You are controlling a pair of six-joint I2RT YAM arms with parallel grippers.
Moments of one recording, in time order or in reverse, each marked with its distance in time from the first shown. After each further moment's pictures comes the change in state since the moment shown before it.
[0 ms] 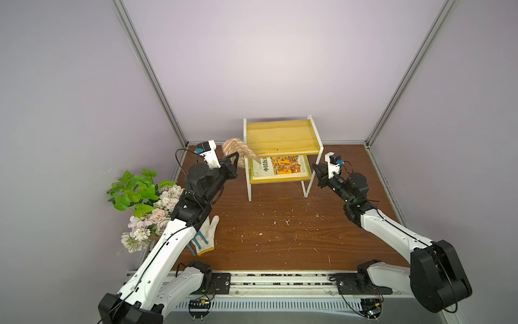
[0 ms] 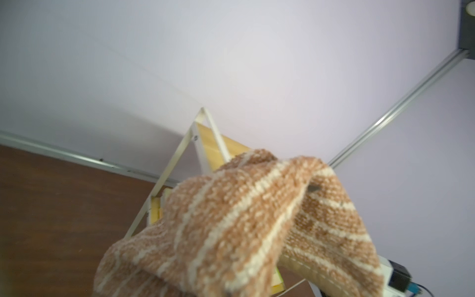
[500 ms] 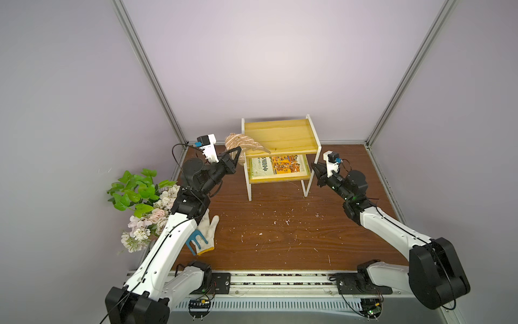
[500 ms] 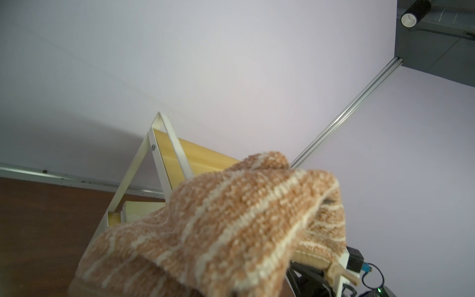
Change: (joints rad) left arm 0.097 0.107 0.048 0.090 0.175 -0.034; right arm 0.001 0.019 0.028 -0.024 -0.026 -0.004
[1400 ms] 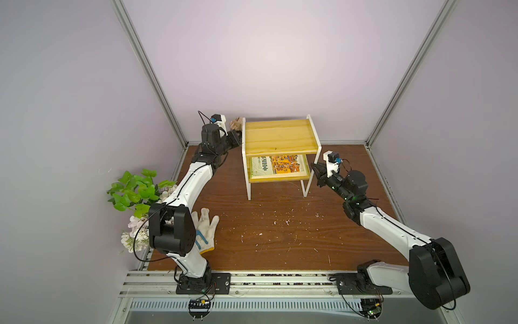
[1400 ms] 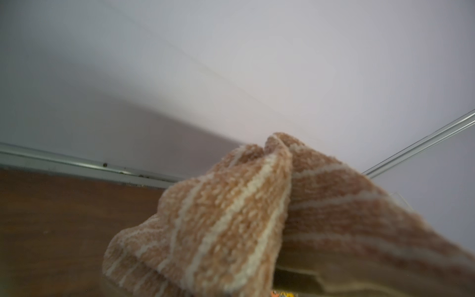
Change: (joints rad) left arm 0.084 0.492 0.313 -0.116 0.026 0.103; right arm 0.003 0.000 0.002 -0.001 0.000 0.012
